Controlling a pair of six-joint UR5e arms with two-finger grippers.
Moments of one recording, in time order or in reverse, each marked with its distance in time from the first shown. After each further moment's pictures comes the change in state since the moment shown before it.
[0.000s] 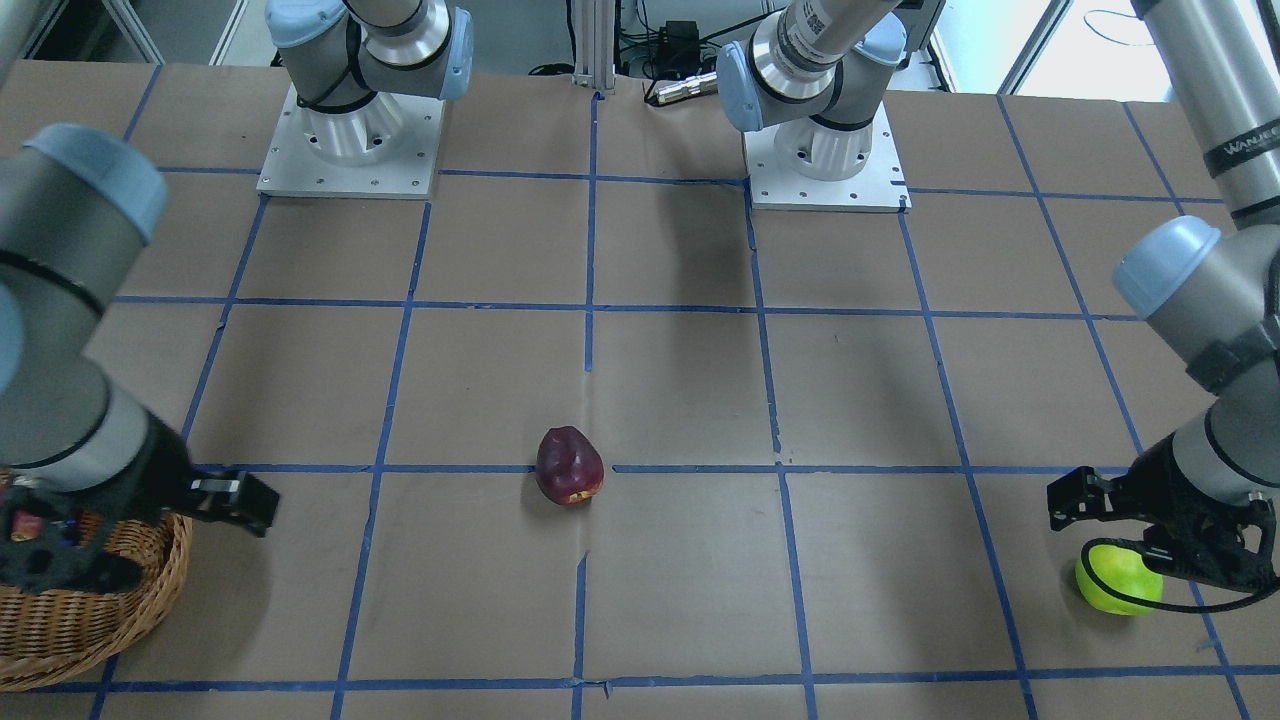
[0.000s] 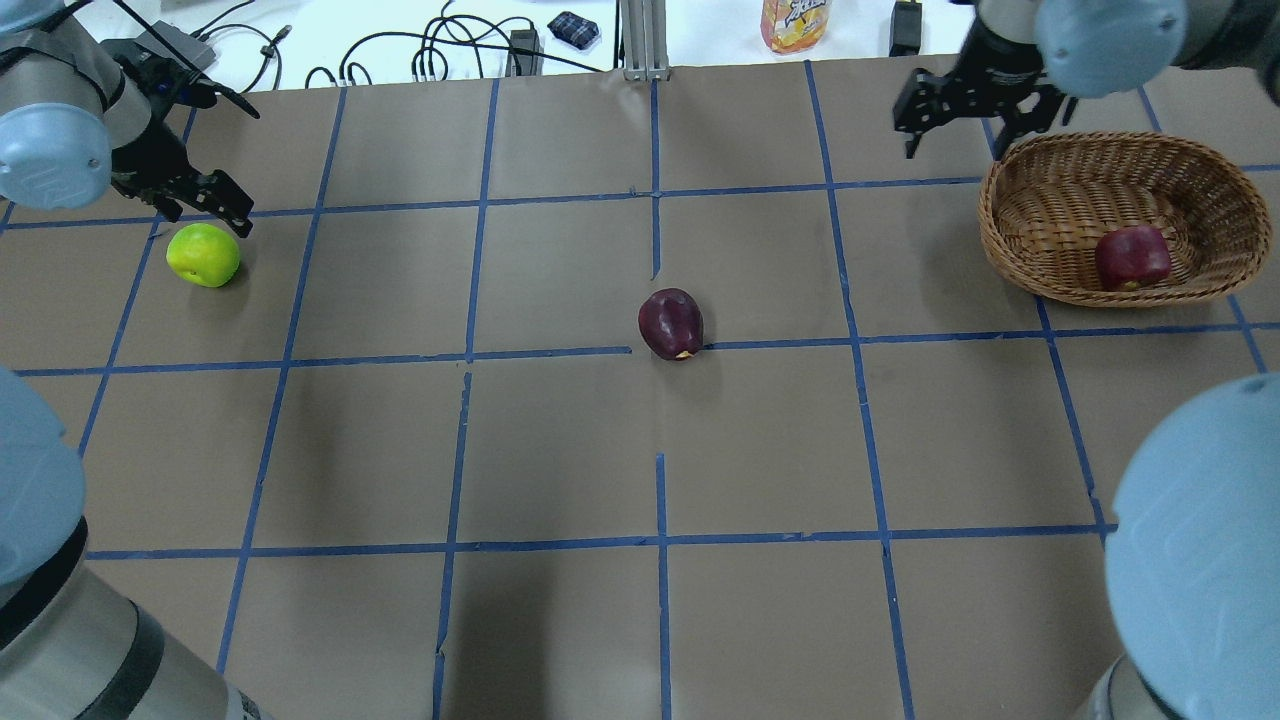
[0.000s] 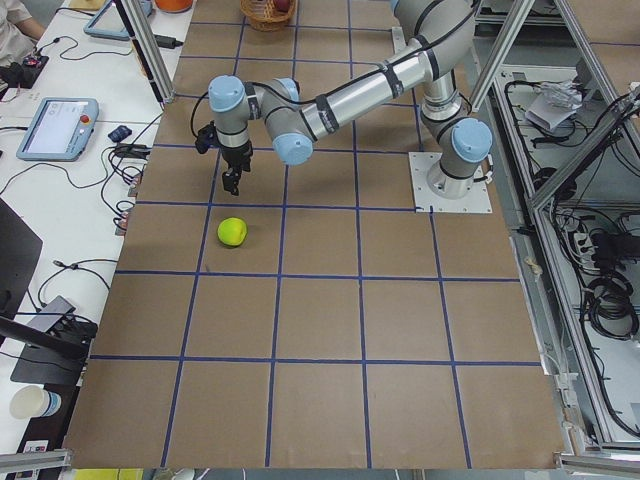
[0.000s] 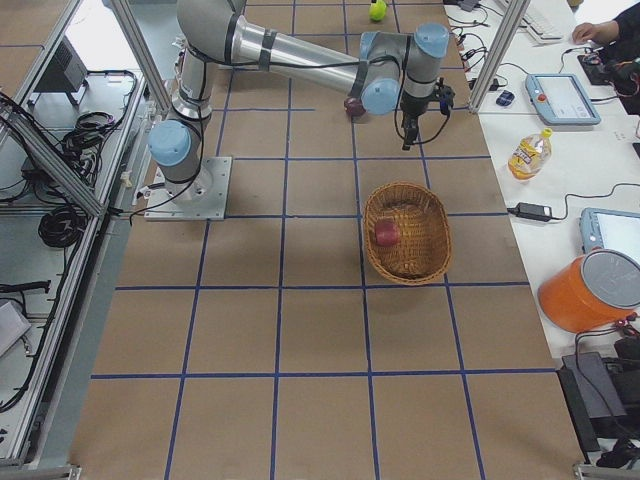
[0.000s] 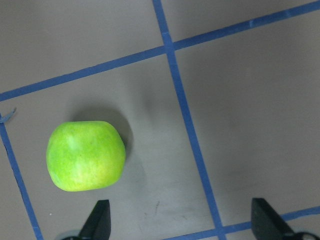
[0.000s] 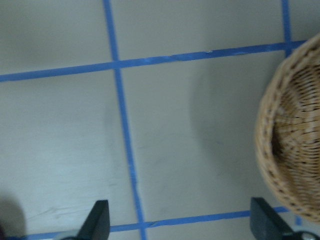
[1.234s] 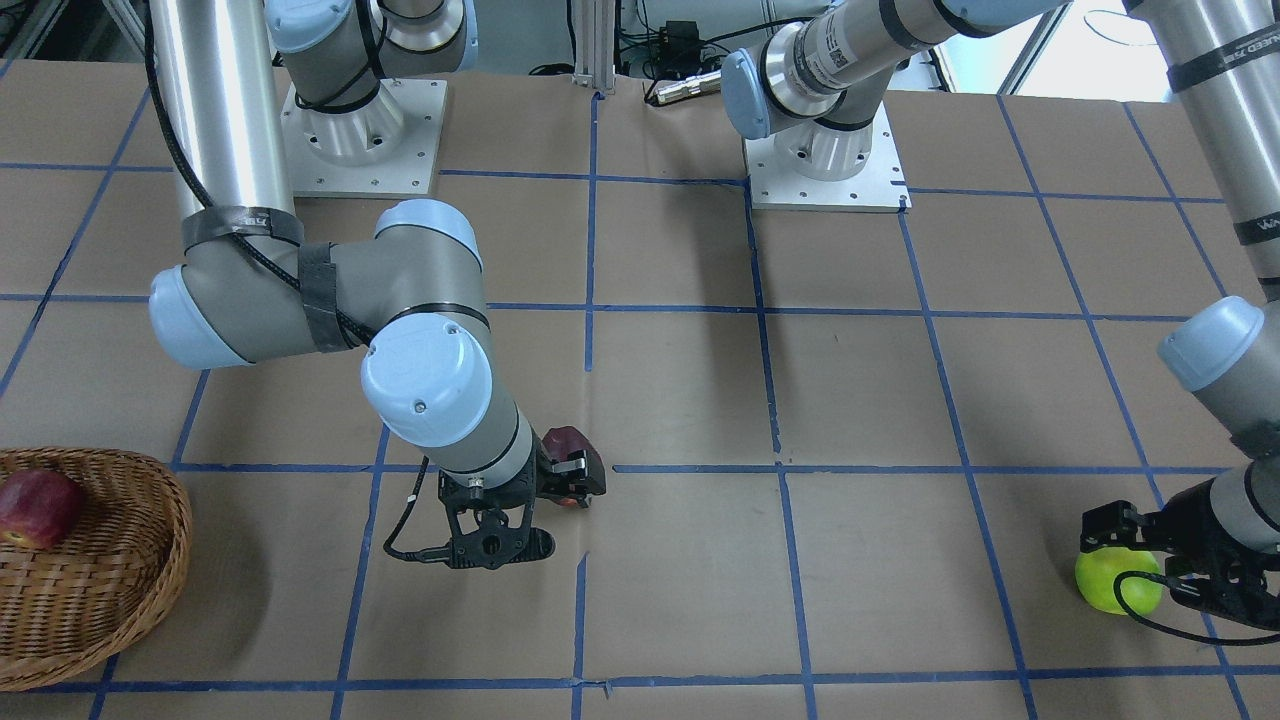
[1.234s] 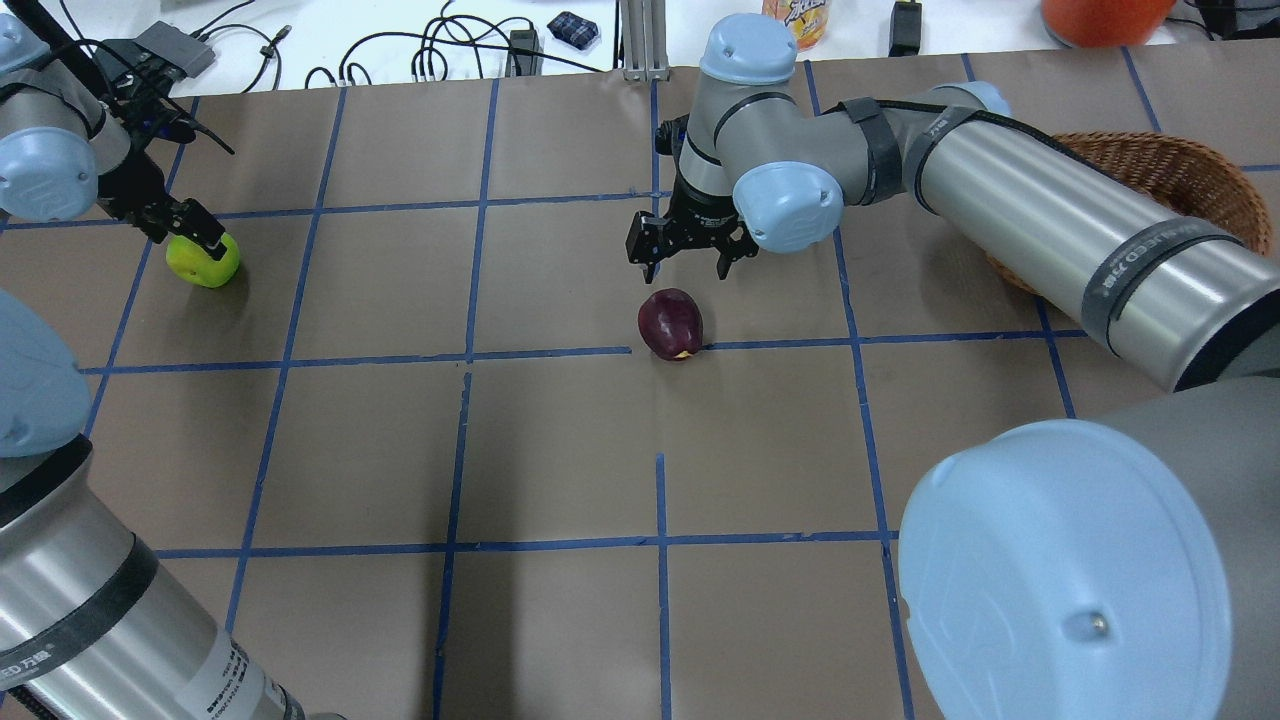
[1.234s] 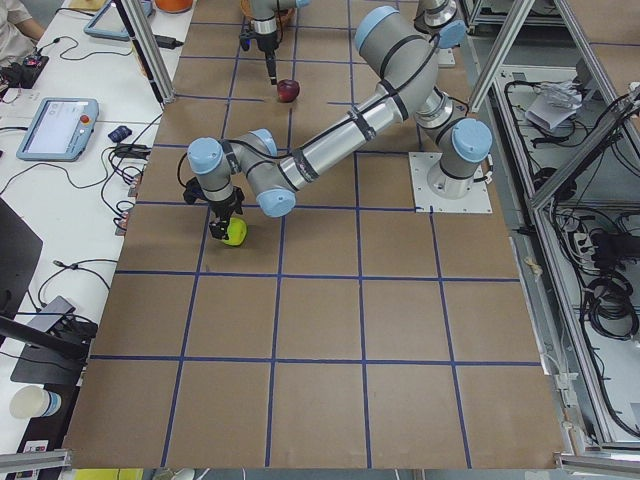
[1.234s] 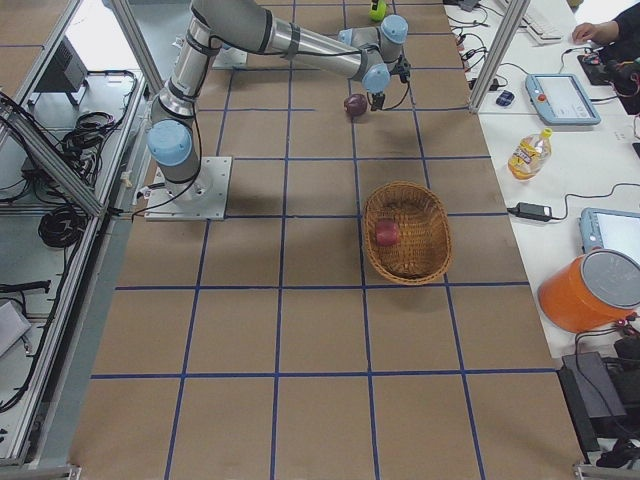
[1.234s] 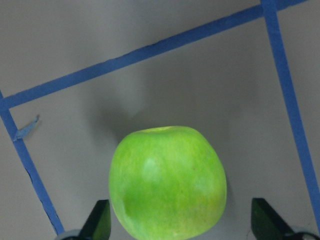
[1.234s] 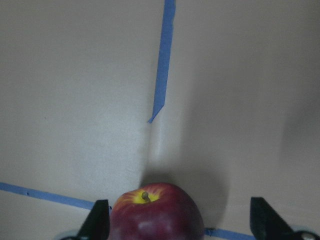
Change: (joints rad) left arm 0.078 -0.167 0.111 0.004 -0.009 0.142; right arm 0.280 0.154 0.100 -0.177 0.206 0.029
